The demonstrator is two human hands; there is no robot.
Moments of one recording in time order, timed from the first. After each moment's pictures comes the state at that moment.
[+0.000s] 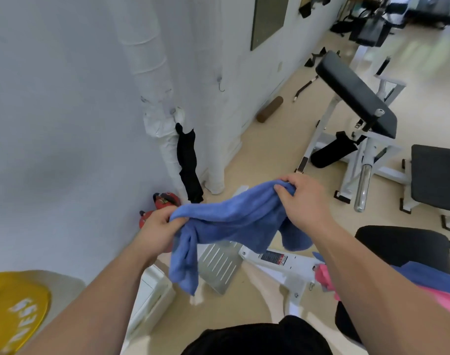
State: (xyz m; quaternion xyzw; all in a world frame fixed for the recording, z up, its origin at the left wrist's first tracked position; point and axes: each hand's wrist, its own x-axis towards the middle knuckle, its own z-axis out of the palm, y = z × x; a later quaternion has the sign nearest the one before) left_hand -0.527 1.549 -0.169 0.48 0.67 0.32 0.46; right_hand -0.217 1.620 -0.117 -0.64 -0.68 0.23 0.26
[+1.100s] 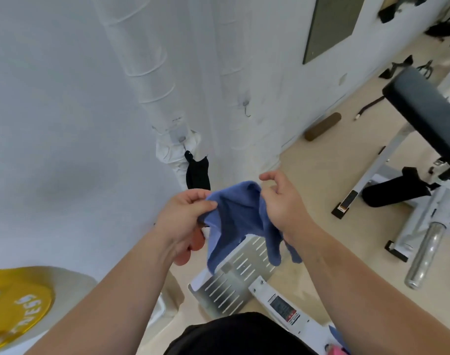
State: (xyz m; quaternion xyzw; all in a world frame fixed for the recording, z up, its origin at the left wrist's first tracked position) left_hand -0.412 1.714 -0.100 0.24 0.64 0.51 0.52; right_hand -0.224 1.803 -0.106 -0.52 -0.59 0.53 0.31
